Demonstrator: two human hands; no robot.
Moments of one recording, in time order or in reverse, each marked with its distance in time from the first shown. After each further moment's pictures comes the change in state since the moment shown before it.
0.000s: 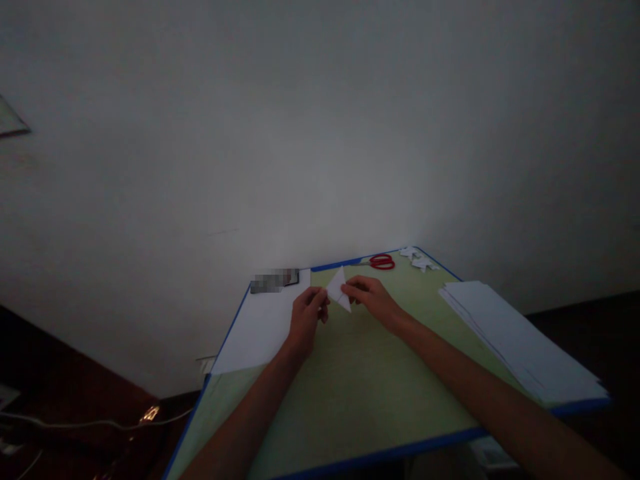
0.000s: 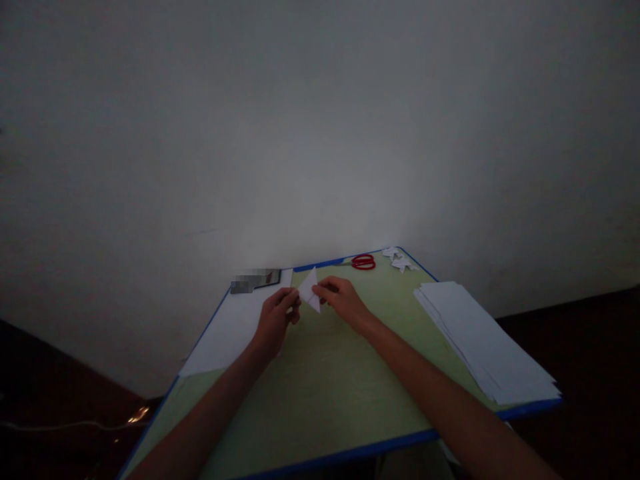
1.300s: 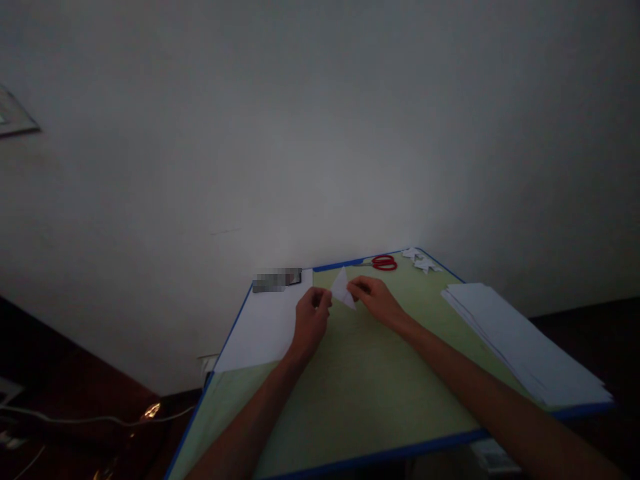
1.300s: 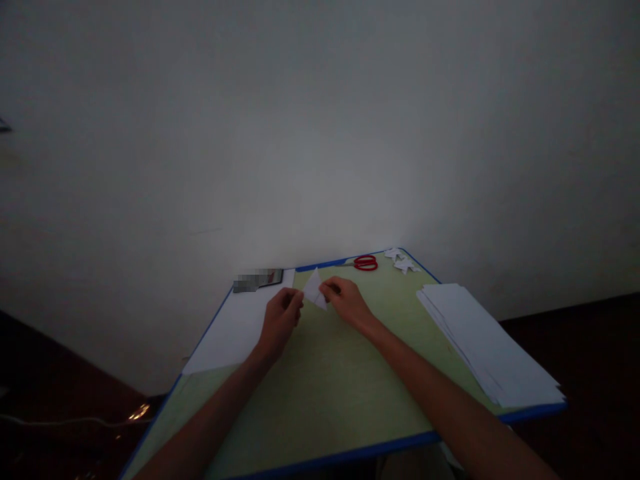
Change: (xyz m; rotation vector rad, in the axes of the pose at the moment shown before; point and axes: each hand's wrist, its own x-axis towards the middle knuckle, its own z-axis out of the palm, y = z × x) left_hand 0.000 -0.008 -0.005 0.395 0.080 0.156; right_hand 0.007 0.016 -0.004 -0.208 0.025 -0.136
